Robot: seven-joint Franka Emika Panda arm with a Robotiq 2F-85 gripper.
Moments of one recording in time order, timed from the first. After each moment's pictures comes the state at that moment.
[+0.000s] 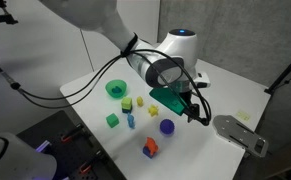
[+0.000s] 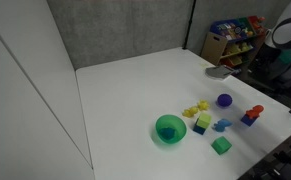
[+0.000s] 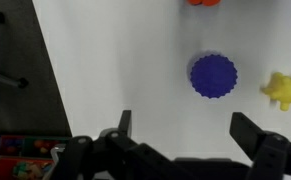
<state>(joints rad) -0.23 0.29 -0.22 -2.18 -0.11 2.59 -0.22</state>
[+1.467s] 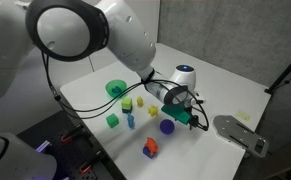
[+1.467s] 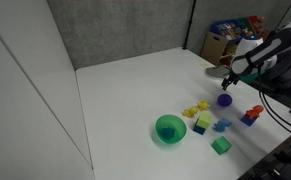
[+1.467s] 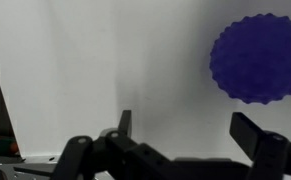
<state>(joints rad) -0.20 0.83 -0.19 -1.77 -0.11 2.67 -0.17</state>
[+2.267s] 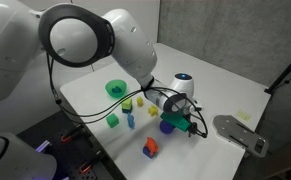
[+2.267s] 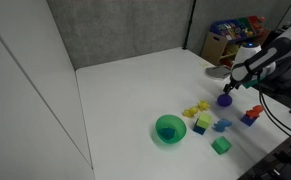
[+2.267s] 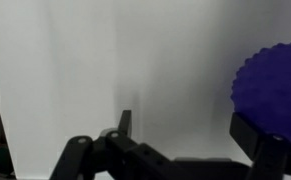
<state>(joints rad) -0.19 0.89 -0.23 -1.77 -0.13 2.69 -0.17</state>
